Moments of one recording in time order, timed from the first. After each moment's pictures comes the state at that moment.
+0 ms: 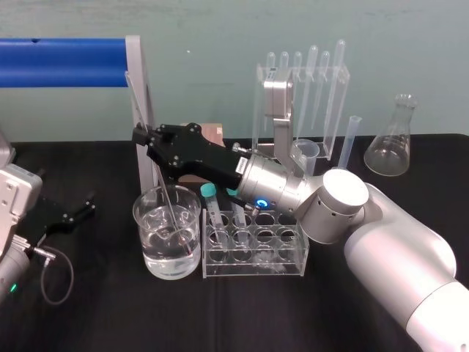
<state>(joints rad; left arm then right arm) -0.20 0.60 0.45 -1.41 -0.25 -0.12 0.03 0.67 0.12 -0.60 -0.95 0.63 -0.24 0.87</state>
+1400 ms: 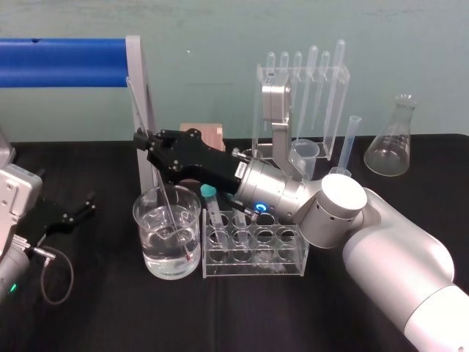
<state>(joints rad) -0.20 0.60 0.45 -1.41 -0.25 -0.12 0.03 0.66 0.11 -0.59 -0.94 0.62 -0.23 0.87</state>
